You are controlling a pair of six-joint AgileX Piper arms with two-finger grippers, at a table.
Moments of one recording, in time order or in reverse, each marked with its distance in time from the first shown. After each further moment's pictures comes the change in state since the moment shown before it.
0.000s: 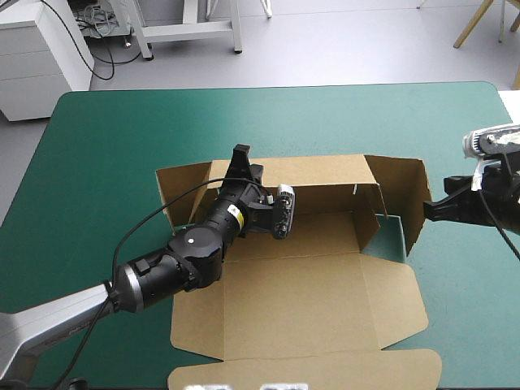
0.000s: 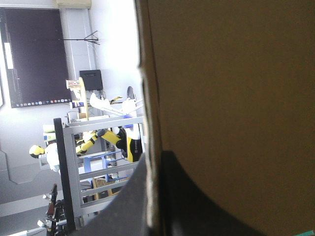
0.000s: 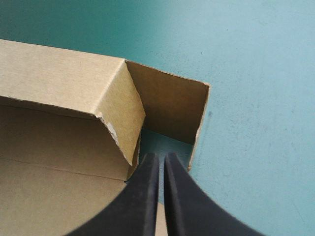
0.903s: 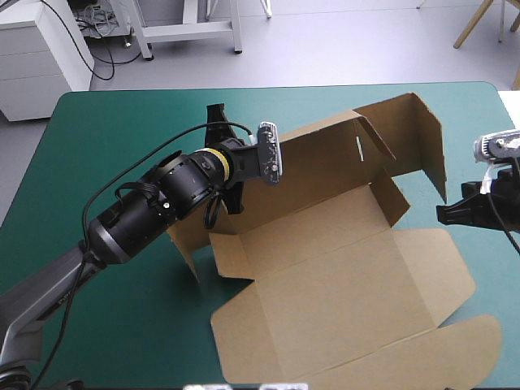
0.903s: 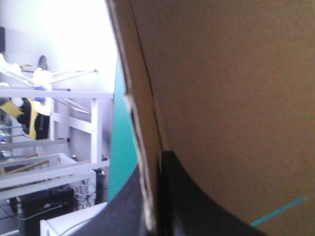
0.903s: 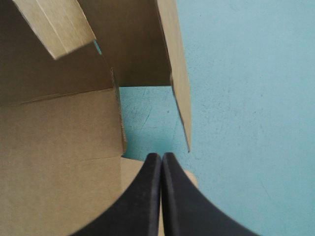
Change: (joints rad) left arm 0.125 0.047 -0.473 -0.859 0.300 0.655; right arm -0.086 -0.002 0.001 -0.031 0.038 -0.049
